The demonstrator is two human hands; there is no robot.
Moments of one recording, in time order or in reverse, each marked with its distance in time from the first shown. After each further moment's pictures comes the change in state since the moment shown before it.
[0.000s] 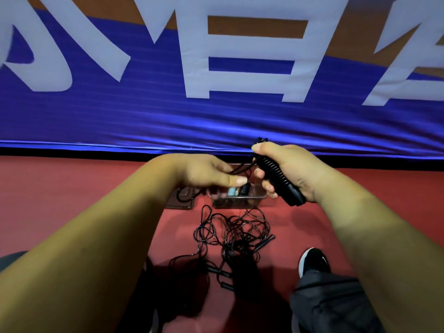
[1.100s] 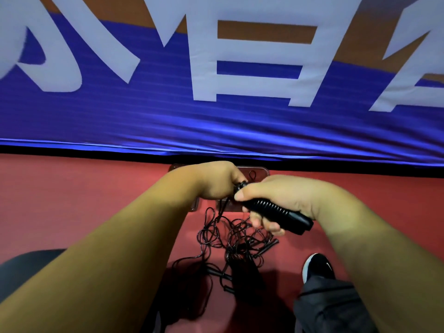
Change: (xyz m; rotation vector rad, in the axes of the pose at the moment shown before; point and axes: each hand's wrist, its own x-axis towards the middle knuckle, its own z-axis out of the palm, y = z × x) left_hand 0.008 0.001 0.013 0.389 0.137 0.058; right_hand -0.014 0.008 0.030 -0.292 -0.346 0.320
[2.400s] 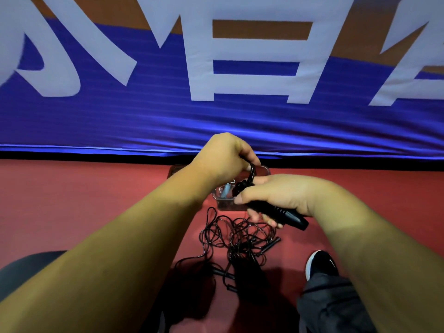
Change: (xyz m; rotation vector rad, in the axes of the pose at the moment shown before) left_hand 0.009 0.029 -0.007 -0.169 0.518 -0.009; right_hand 0.013 0.005 -0.005 -0.145 0.072 -0.093
